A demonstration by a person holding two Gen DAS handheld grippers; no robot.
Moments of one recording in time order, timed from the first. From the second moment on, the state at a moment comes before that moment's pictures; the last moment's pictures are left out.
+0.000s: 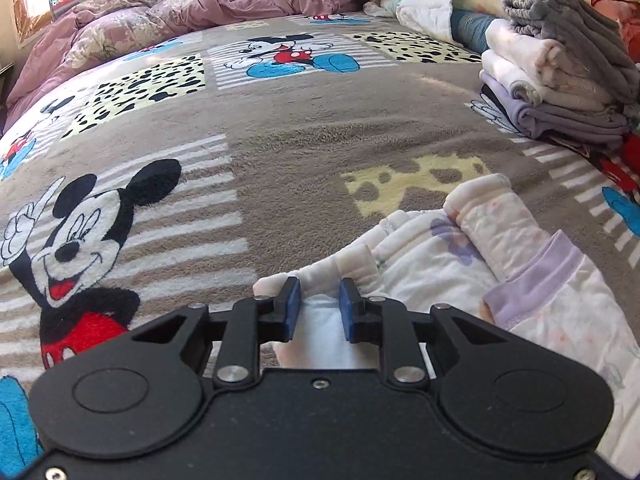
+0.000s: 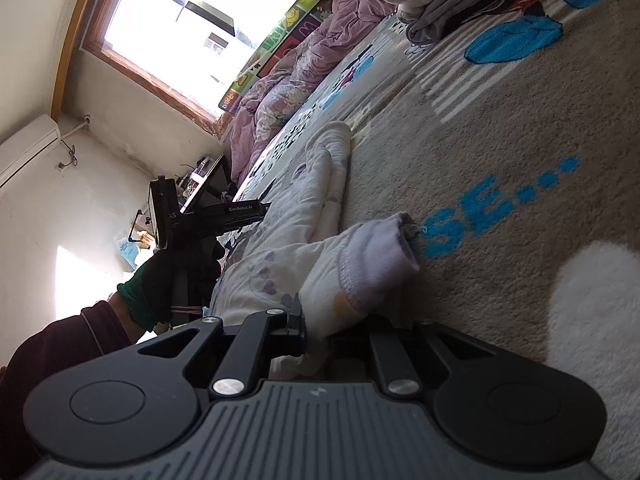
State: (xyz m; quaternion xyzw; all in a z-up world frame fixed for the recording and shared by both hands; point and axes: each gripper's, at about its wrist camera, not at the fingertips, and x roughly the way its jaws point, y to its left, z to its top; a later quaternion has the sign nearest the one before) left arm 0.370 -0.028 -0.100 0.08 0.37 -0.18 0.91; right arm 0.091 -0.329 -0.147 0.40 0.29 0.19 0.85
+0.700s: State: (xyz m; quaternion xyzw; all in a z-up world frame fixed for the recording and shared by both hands) left arm 0.244 -0.009 -0.080 0.03 0.33 -0.20 0.92; right arm 0.080 -0.319 -0.123 0.34 0.22 0.19 0.90
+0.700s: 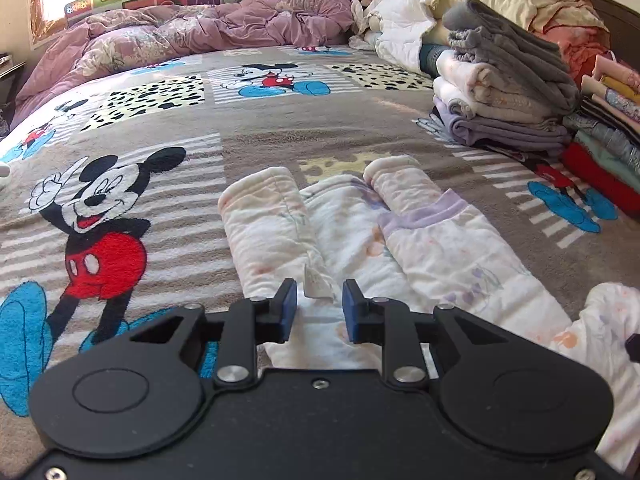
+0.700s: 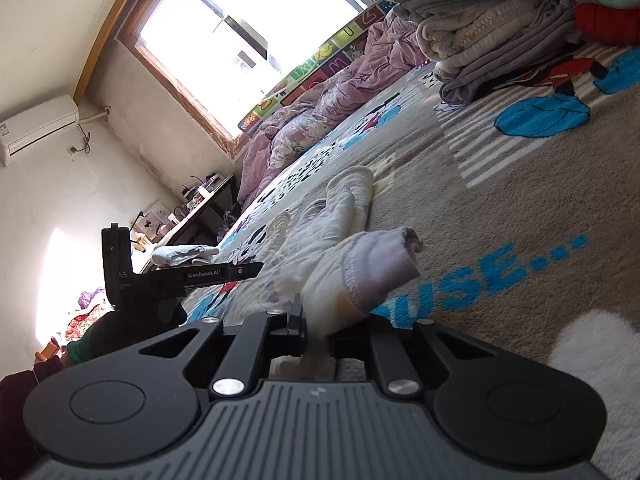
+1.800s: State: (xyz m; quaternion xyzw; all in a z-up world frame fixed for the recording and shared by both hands) left arm 0.078 0.010 -0.117 0.12 0.30 -0.44 0.84; right arm 0.173 -0.218 -0.011 0.21 0.27 0.14 0.93
